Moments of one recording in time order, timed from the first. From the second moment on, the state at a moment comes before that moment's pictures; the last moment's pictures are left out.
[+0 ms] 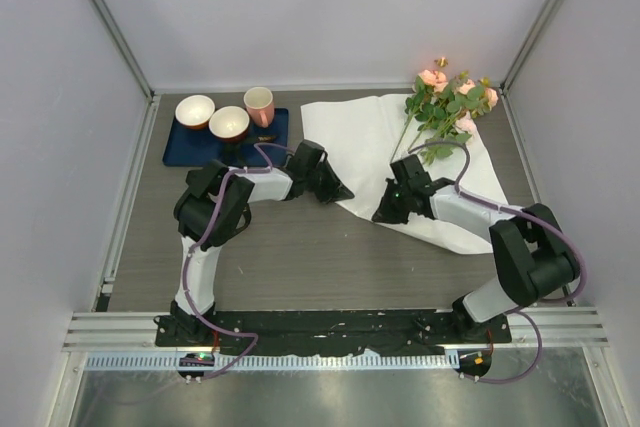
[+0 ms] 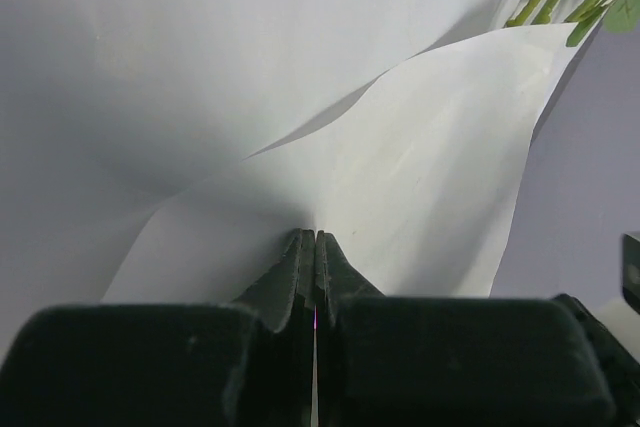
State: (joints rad) left arm -0.61 2.09 1.21 0.09 0.34 -1.17; right arm 0.45 1.50 0.81 -0.31 -0.13 0.77
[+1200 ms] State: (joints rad) left arm -0.60 2.11 1.23 0.07 0.38 -1.21; right arm 0.12 1.14 0.86 -0.80 0.29 0.80
